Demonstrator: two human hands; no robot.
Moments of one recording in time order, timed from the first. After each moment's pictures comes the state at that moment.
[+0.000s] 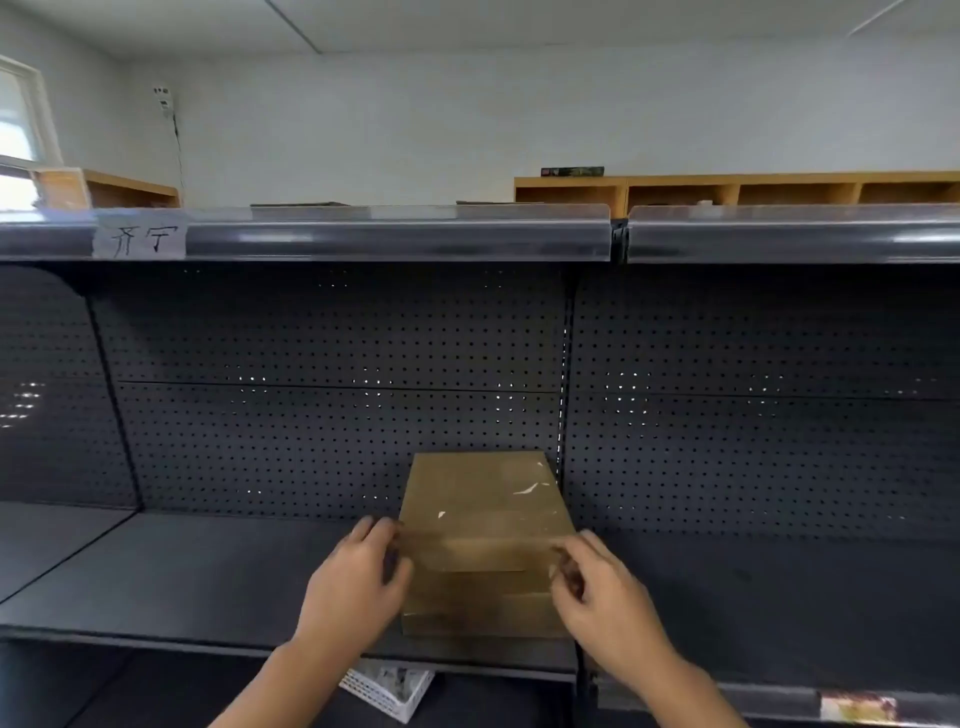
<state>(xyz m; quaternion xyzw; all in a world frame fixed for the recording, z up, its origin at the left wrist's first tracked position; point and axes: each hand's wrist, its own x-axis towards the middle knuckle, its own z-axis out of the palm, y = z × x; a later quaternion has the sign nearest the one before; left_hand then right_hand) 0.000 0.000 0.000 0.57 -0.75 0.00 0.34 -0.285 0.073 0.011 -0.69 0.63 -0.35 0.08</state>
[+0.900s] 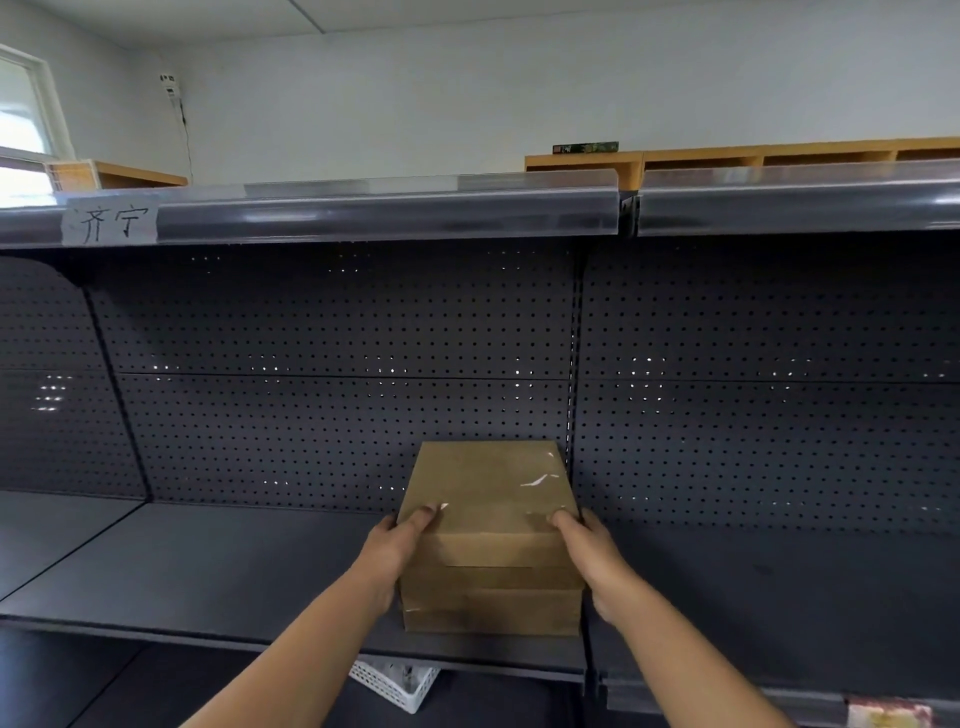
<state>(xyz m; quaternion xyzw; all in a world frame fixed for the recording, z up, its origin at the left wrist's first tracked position) -0.058 -0.035 0.030 0.59 -0.40 -0.54 0.45 -0.291 -0.016 -0.001 -0.39 0.62 -0.49 0.47</state>
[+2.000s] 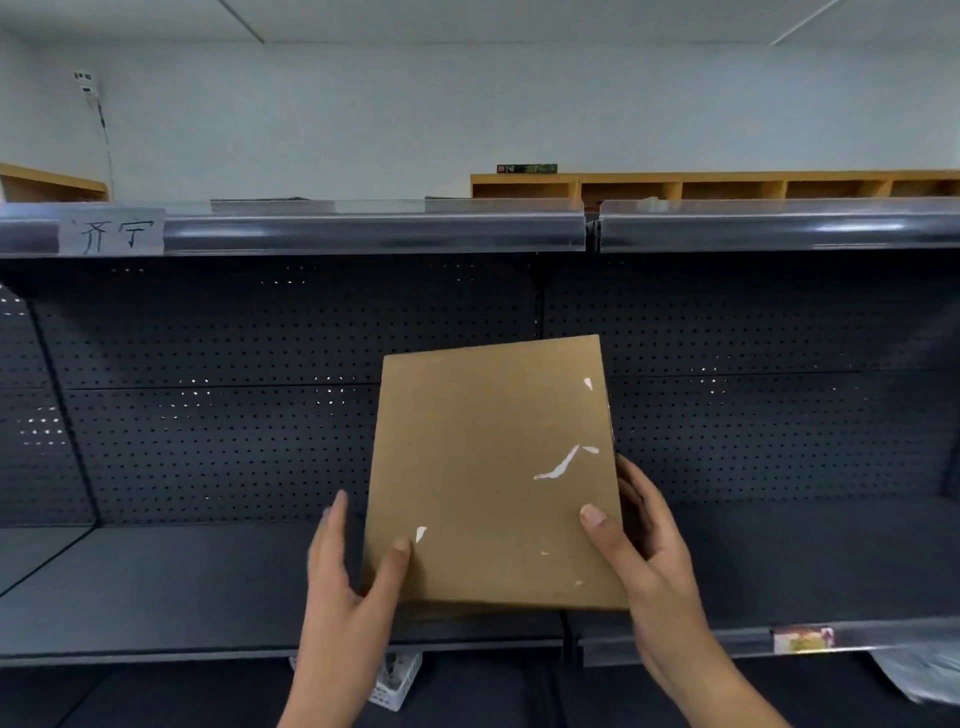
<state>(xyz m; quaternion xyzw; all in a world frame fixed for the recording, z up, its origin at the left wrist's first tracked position) -0.011 0.108 0.044 0.48 -0.57 -0.36 0.57 -0.260 0.158 0.058 -0.46 0.42 -0.72 0.30</state>
